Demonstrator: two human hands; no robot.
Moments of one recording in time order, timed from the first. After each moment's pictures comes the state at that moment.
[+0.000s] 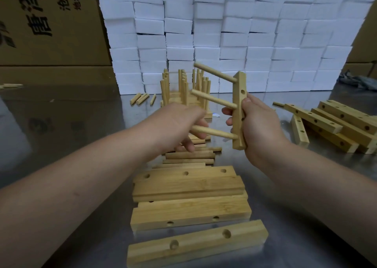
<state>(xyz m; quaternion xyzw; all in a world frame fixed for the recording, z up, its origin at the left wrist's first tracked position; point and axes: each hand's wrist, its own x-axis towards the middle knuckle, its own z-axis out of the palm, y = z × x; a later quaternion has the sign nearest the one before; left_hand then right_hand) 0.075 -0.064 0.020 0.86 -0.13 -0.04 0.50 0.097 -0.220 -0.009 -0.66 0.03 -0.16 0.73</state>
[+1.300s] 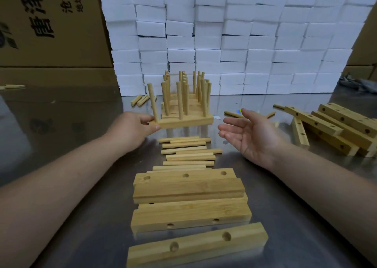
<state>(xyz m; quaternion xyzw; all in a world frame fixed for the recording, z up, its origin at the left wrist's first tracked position) 0.145 0.012 -0.030 0.93 0.01 0.14 0.35 0.121 -0.247 -0.029 -0.51 0.01 0.09 0.86</state>
